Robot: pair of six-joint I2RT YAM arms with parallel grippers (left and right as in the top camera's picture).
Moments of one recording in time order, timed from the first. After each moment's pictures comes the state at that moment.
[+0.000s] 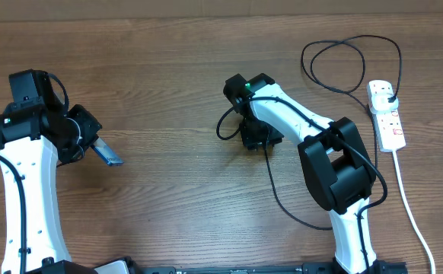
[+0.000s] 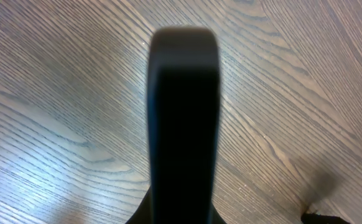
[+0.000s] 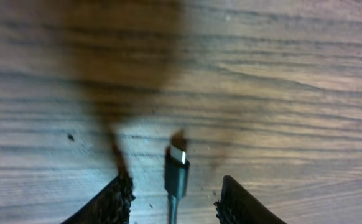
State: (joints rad) left arm 0.29 1.44 1.33 -1.13 0.15 -0.52; right arm 0.54 2.22 1.67 -1.20 0.17 0.41
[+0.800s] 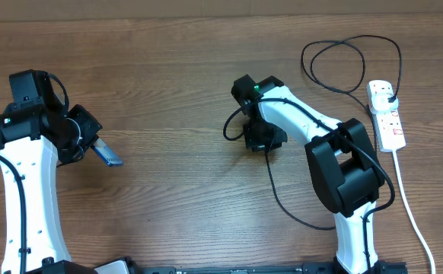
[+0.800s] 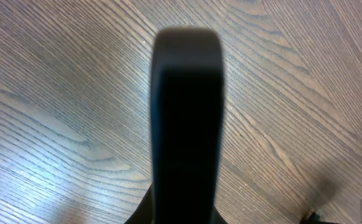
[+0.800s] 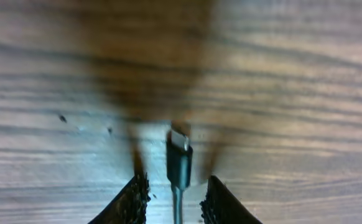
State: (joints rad) left arm 0.29 1.44 1.33 -1.13 0.15 -0.52; right arm 0.51 2.18 1.59 -1.15 0.07 0.41
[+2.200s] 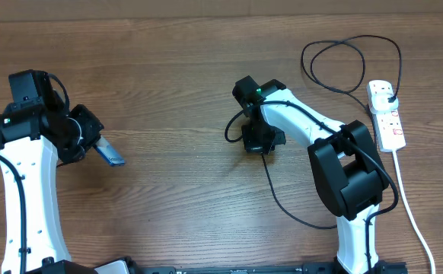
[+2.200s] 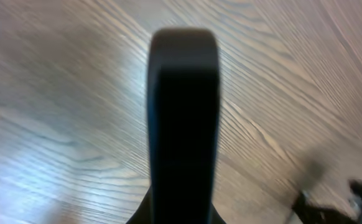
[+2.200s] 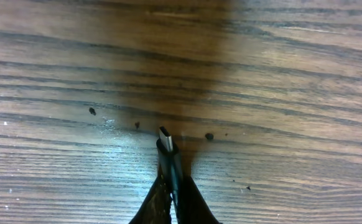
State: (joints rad) left arm 0.29 1.44 1.33 -1.13 0.21 -0.47; right arm 0.51 2.15 1.54 -1.07 0.01 0.39
